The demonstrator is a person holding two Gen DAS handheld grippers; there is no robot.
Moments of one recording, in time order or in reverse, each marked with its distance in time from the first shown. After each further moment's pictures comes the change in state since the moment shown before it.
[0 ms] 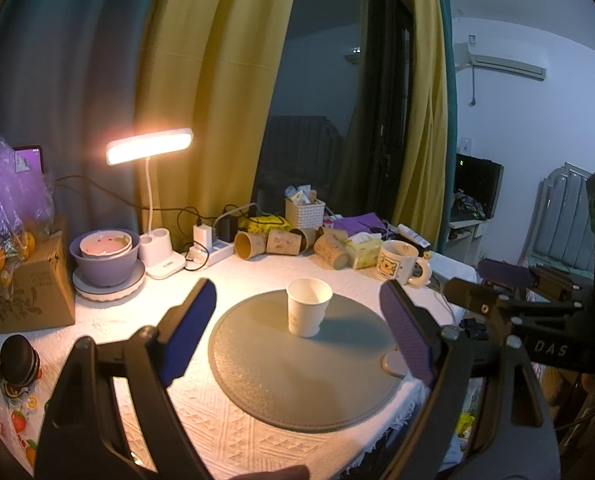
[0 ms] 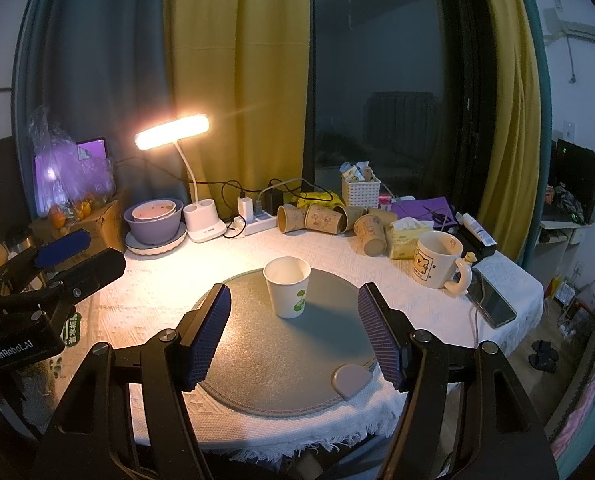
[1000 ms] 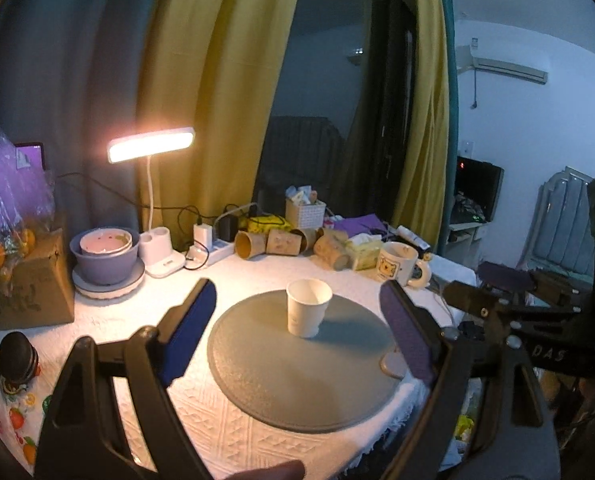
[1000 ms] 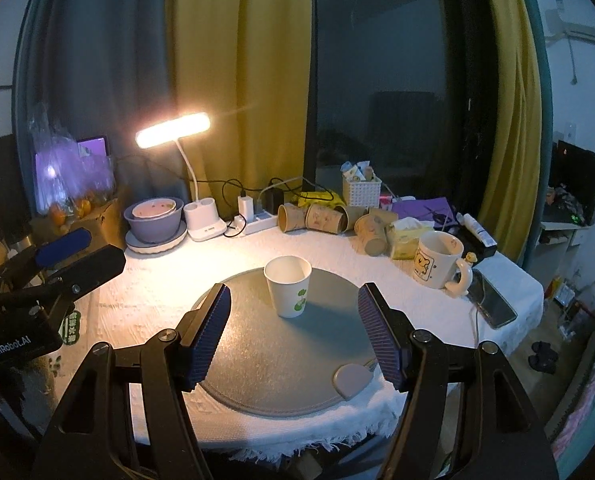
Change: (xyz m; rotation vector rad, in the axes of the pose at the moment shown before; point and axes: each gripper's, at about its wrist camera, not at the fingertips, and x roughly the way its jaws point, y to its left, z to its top) left arm 0.001 0.002 -0.001 -0.008 -0.004 0.002; right arm 0.000 0.003 0.000 -0.002 0.001 0.000
